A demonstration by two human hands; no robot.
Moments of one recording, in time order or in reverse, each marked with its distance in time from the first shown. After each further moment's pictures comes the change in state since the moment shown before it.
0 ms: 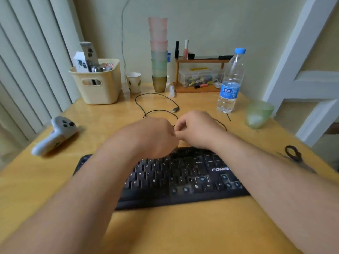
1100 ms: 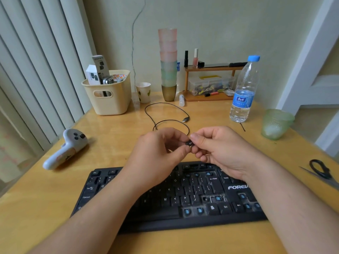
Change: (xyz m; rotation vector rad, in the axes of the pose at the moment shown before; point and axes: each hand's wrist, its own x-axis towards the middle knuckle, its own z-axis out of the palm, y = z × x) left_hand 0.001 -0.034 0.043 -0.652 0.398 0.198; right_hand -0.026 0.010 0.000 1.014 -0.098 0.136
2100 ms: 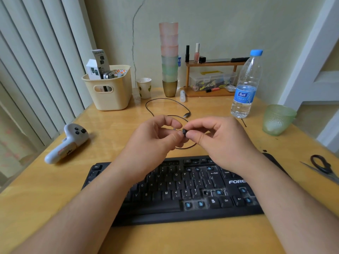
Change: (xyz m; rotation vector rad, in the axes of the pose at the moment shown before) left_hand 0.003 0.000 -0.012 -0.433 -0.081 -0.115; right_hand -0.007 0.000 0.005 -0.445 0.124 -0.549
